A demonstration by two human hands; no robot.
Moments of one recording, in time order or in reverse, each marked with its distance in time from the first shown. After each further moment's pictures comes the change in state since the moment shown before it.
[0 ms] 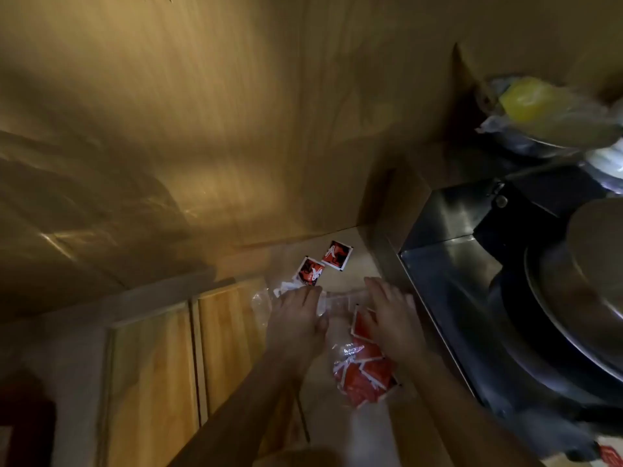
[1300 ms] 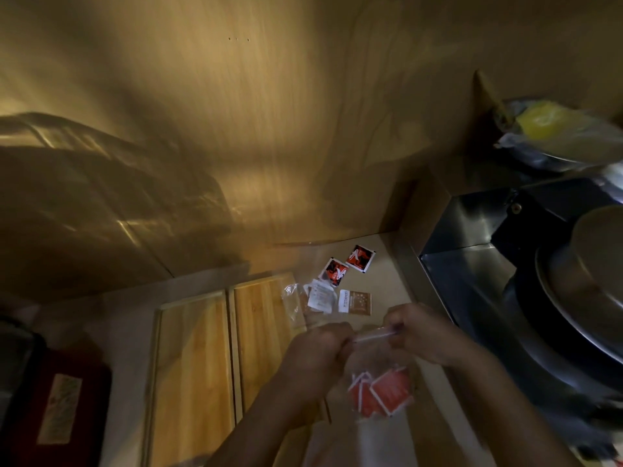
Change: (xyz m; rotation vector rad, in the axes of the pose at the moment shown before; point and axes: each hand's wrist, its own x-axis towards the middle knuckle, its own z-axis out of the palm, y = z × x) left_hand -0.076 0.033 -0.067 -0.266 -0.135 0.105; right_hand -0.037 -0.019 -0.050 0.072 -0.331 -0.189
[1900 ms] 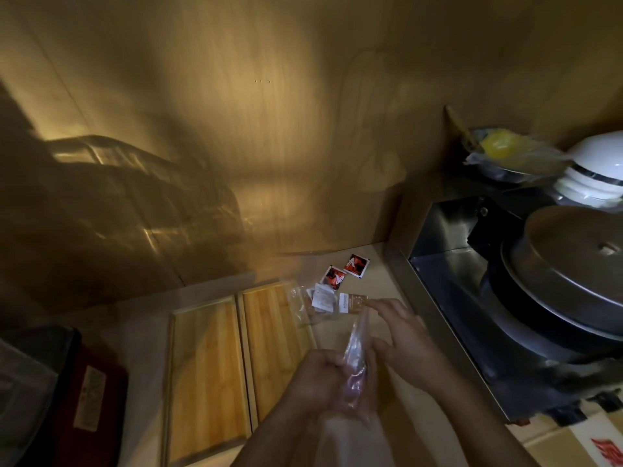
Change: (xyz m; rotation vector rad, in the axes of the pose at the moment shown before) left_hand -0.053 0.018 0.005 -1.157 -0.095 -0.660; right_hand -0.056 -0.053 0.035 0.078 0.362 -0.025
